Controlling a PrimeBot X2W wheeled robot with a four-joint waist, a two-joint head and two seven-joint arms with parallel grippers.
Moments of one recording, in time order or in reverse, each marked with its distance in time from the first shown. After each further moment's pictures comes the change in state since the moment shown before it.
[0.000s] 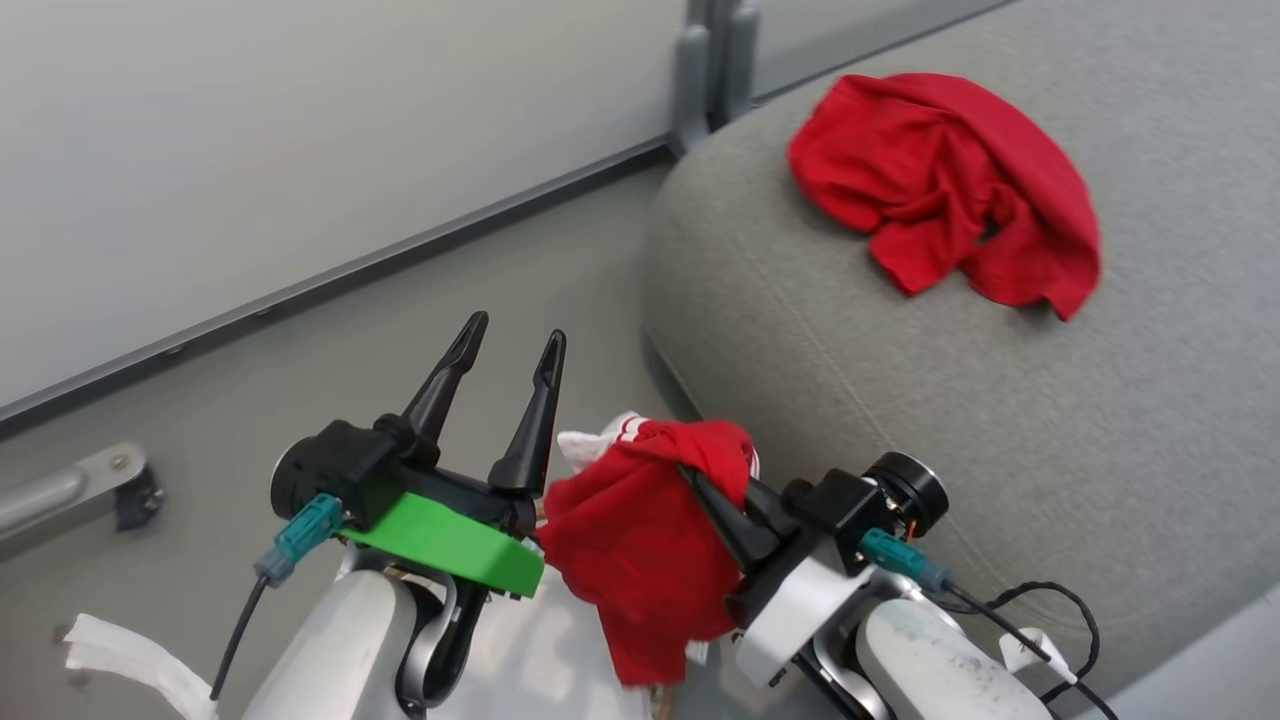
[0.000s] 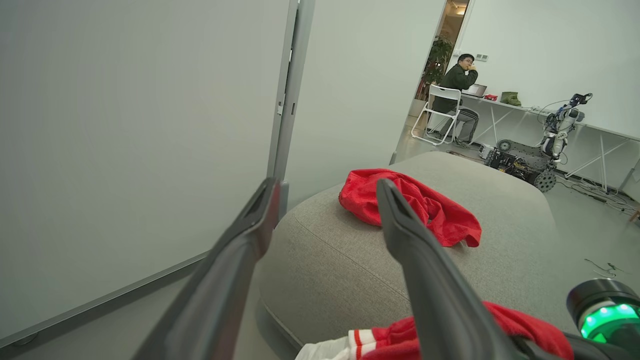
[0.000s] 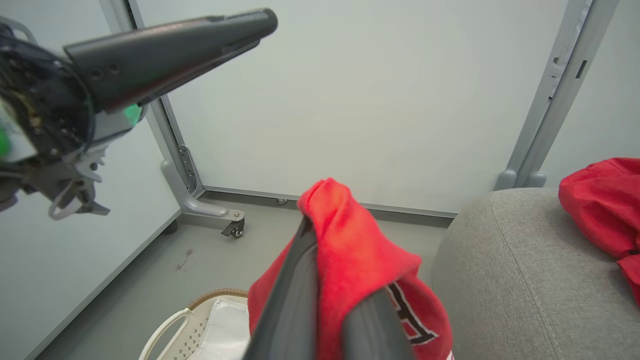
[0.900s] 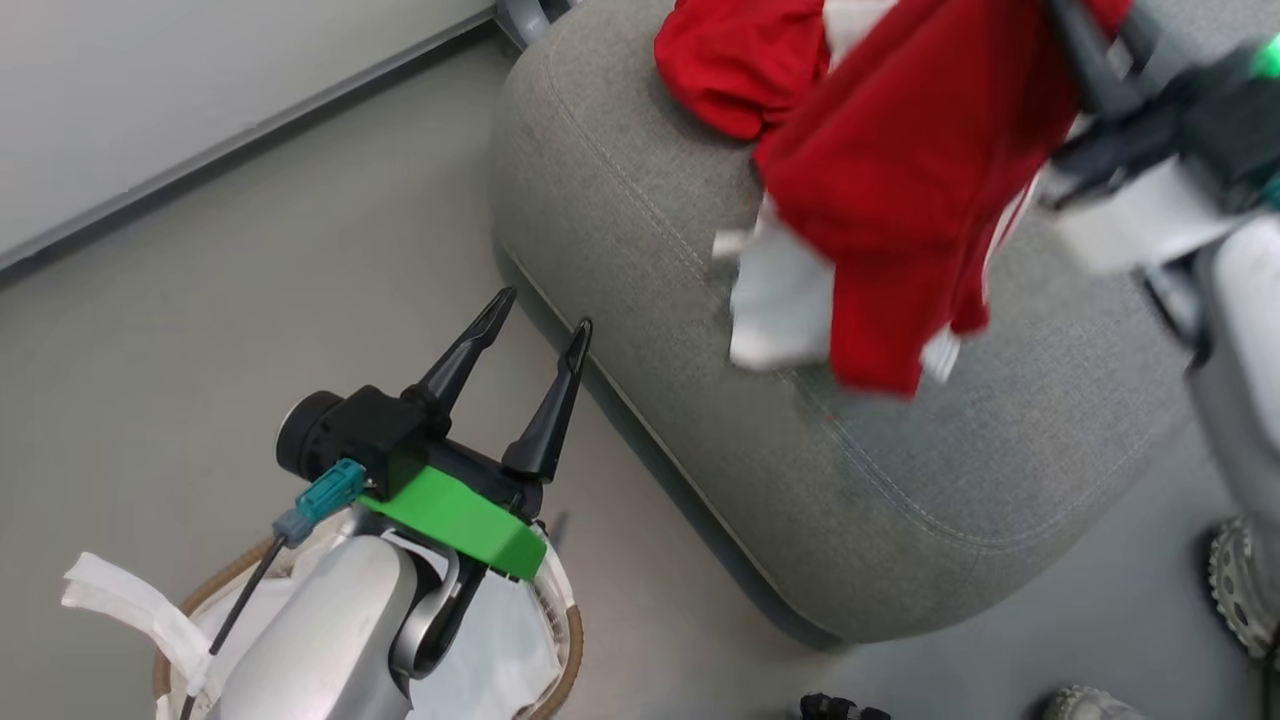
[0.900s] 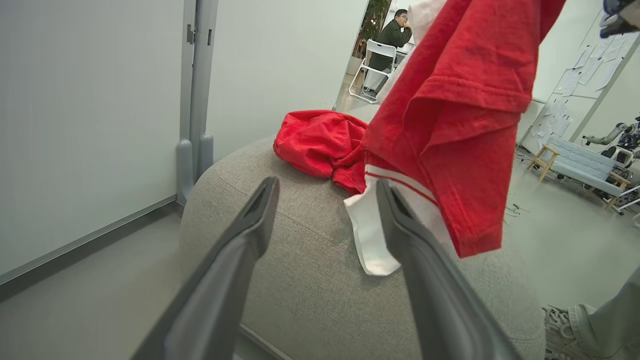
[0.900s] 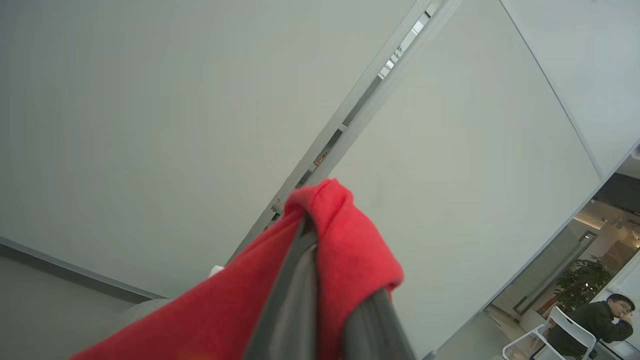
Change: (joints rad) left arm -0.105 0.081 -0.129 0.028 -0.026 0.000 0.000; right arm -0.412 -0.312 -0.333 -0.198 -0.198 0.000 0.000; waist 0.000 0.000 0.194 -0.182
